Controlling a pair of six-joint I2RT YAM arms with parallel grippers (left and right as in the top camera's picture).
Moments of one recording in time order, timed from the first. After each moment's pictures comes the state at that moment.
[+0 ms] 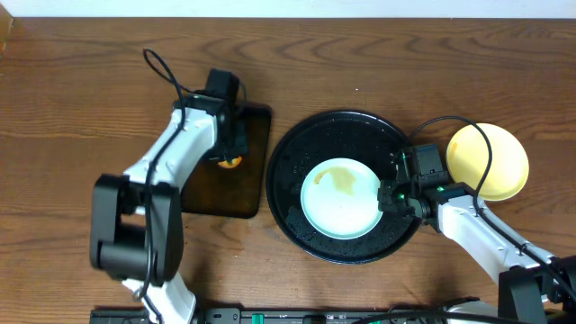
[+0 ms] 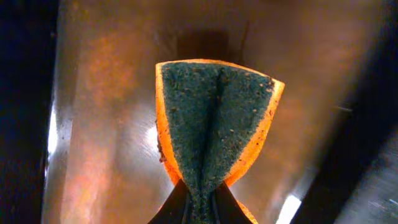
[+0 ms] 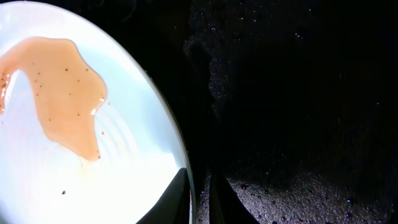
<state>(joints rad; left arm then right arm) -0.19 1.87 1.29 -0.85 -0.02 -0.37 0.24 1.47 0.63 -0.36 -0.18 0.37</state>
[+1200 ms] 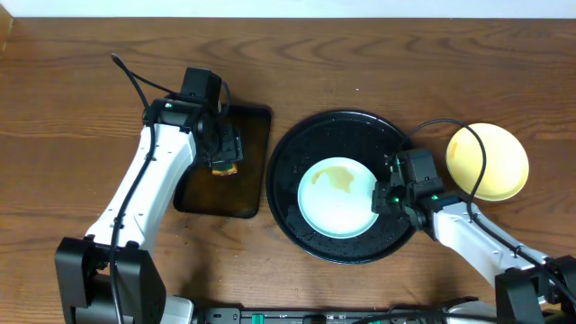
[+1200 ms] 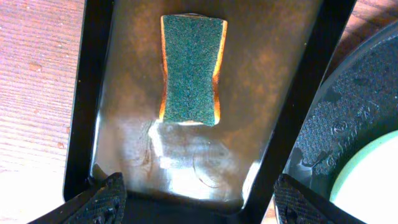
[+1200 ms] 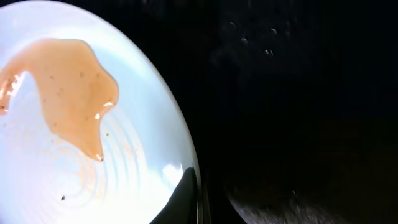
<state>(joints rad) -0.17 1.62 1.28 -1.03 0.02 -0.33 0.28 1.46 0.56 -0.21 -0.17 0.38</state>
